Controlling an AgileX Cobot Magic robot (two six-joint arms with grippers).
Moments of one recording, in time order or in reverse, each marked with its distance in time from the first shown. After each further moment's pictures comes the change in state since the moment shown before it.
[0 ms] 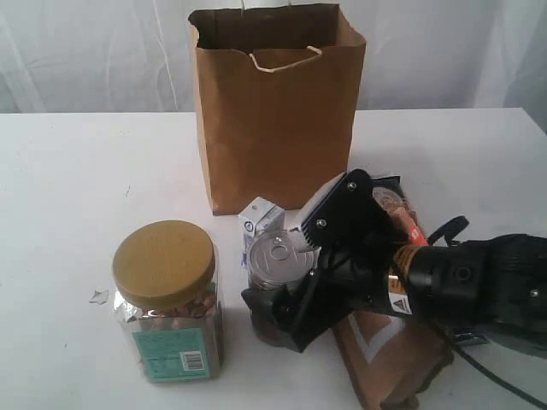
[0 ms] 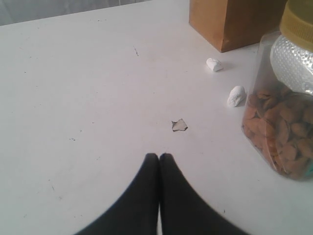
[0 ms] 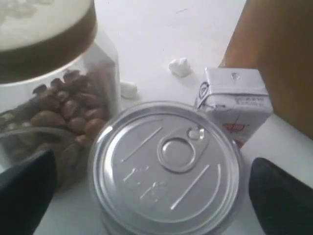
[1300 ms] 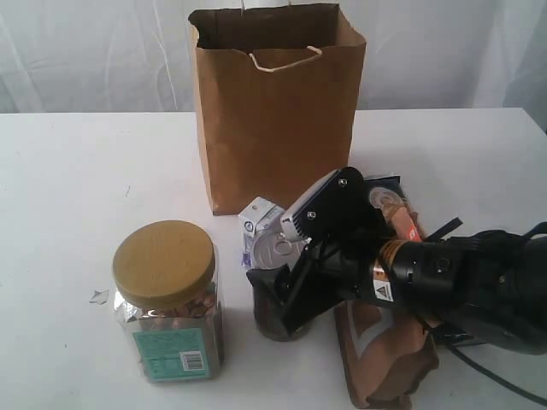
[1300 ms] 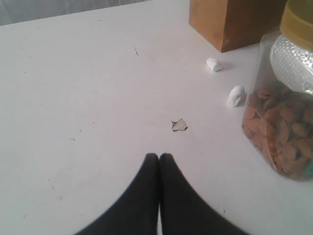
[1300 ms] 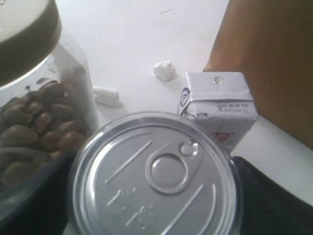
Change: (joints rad) left arm 0.000 0.000 0.000 0.000 0.000 0.000; right arm 0.000 0.073 -0.032 0.132 -0.028 -0.090
